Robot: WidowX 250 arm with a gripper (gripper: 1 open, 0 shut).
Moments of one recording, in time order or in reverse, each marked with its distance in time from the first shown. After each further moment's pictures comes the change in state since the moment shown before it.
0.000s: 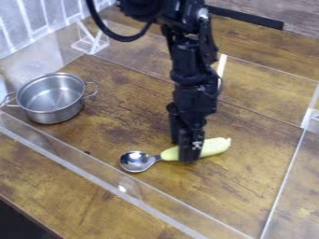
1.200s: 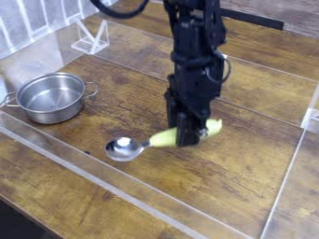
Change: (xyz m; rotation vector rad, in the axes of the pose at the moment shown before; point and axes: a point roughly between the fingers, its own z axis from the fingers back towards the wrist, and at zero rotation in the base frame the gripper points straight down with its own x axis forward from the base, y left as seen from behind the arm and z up) arm -0.016 -0.018 0.052 0.061 0.014 0.159
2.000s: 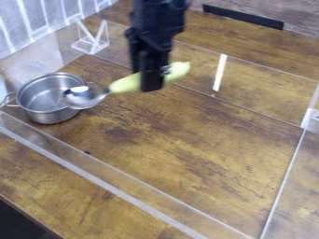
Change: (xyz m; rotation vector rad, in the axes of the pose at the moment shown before) arm -0.060 0.052 0.044 0.072 -0.010 0.169
